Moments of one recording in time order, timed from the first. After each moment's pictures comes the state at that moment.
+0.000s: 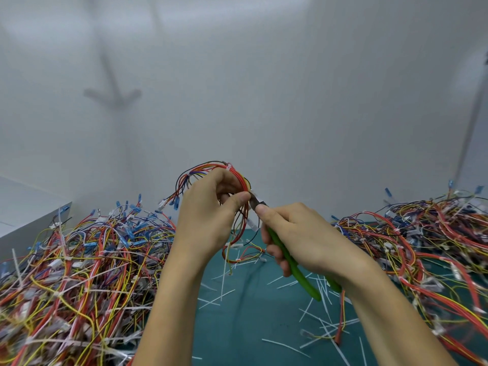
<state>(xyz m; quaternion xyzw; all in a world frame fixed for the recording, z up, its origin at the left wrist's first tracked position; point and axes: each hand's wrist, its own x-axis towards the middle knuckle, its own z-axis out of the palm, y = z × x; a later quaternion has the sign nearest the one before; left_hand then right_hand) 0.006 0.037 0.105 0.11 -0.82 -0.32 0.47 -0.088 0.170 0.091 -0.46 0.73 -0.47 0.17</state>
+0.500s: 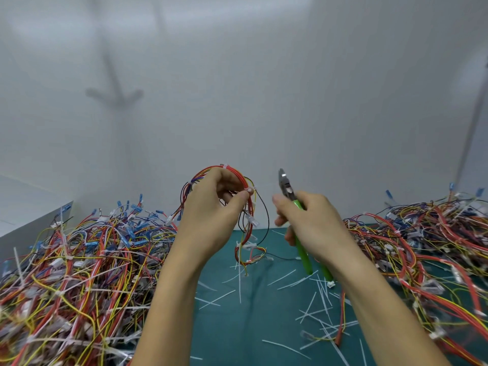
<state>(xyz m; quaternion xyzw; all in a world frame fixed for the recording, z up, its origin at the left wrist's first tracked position) 0.006 0.038 0.104 0.12 -0.80 -0.37 0.46 -0.103 0.164 0.087 -0.36 0.75 -0.55 0.03</state>
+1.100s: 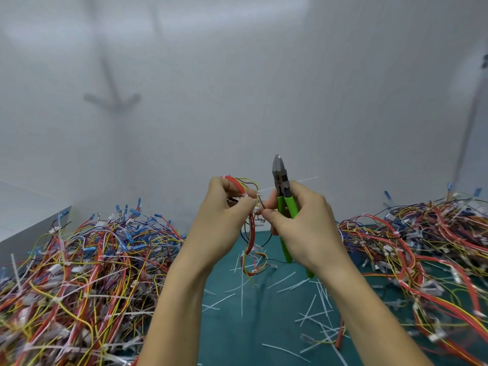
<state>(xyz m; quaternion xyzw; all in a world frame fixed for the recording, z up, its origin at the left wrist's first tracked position) 0.001 0.049 0.102 0.13 -0.76 -0.51 0.39 -0.093 0.159 0.084 -0.41 0.68 -0.60 -0.07</state>
